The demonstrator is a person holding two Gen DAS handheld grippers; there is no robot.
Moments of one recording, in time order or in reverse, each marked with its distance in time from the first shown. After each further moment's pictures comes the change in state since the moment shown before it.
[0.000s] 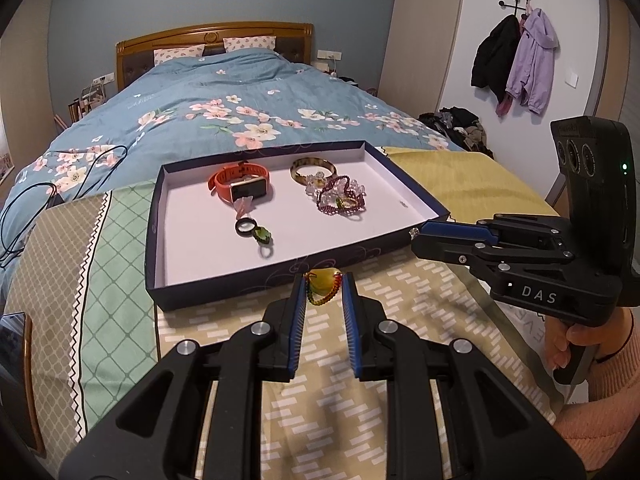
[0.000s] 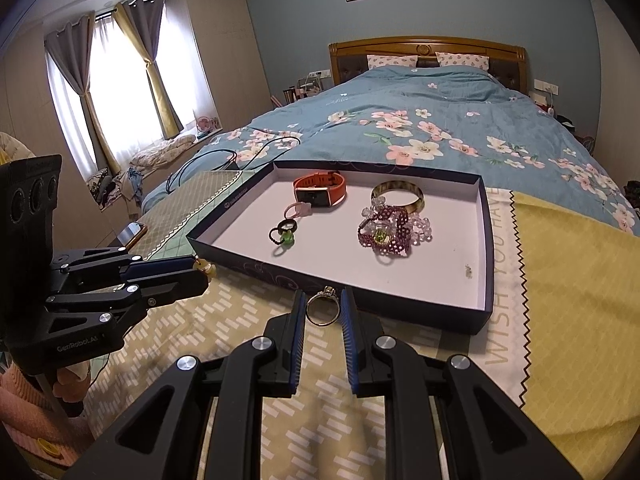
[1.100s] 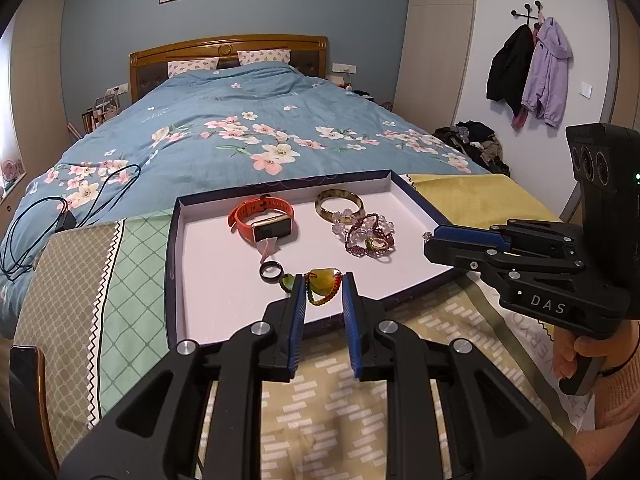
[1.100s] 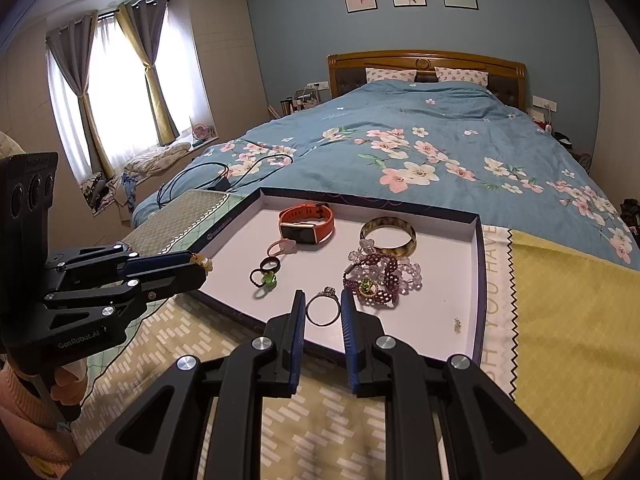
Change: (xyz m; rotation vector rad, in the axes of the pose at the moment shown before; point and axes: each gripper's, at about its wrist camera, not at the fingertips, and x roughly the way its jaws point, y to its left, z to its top) left arm 0.017 0.017 0.034 -0.011 -0.046 0.057; right arm 0.013 -0.008 0.031 -0.028 -0.040 -0.029
